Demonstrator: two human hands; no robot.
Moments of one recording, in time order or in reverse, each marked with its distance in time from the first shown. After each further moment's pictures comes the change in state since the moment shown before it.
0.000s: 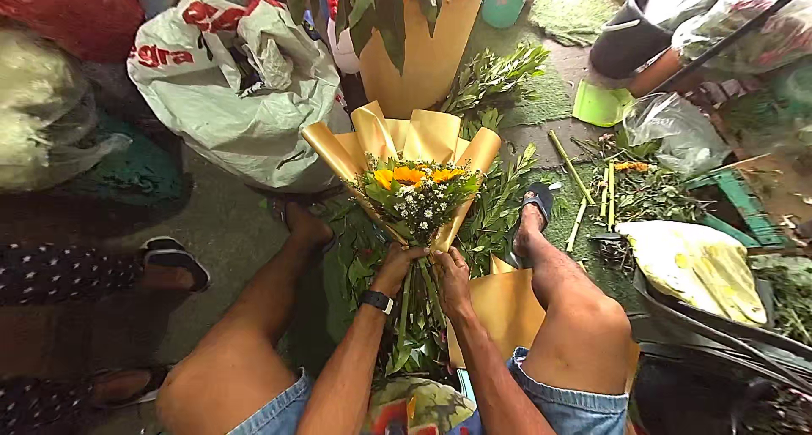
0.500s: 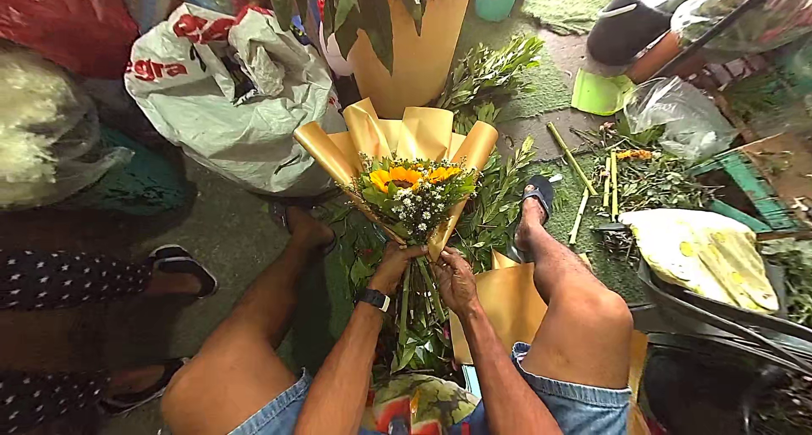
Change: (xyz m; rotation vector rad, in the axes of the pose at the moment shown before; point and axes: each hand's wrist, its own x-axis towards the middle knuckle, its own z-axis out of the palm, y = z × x) left_hand 0.002 0.003 -0.001 0.020 -0.033 0.019; right_hand 0.011 0.017 -0.029 0.327 -0.124 0.110
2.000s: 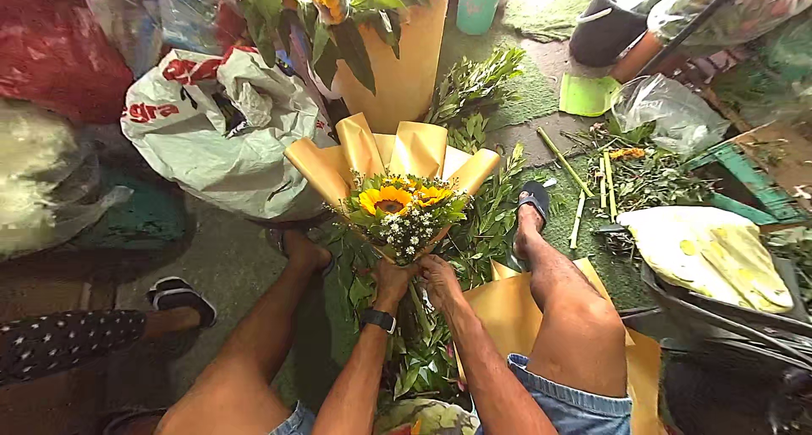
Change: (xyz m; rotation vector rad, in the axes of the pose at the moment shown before) left_hand 0.011 -0.006 0.016 0.562 0.328 0.128; right_hand 0.021 -0.019 0.049 -0.177 0.170 0.258
